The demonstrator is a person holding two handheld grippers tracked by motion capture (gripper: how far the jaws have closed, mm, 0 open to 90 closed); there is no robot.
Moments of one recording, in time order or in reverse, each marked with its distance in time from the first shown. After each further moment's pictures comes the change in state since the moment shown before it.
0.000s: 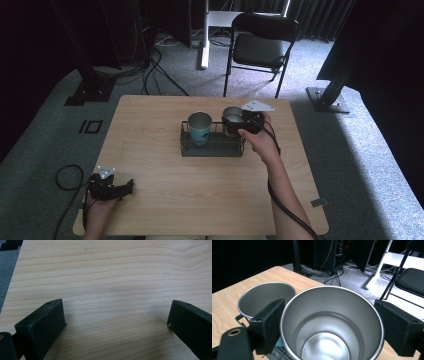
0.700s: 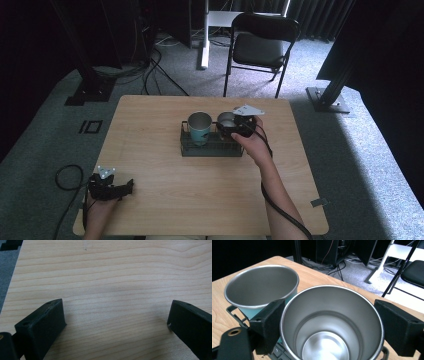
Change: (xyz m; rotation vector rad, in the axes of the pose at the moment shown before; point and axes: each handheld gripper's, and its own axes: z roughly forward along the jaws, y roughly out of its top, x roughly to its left) left arm 0.000 0.000 0.000 0.000 0.000 0.000; right arm 0.009 -0.020 0.026 0.051 0.006 -0.006
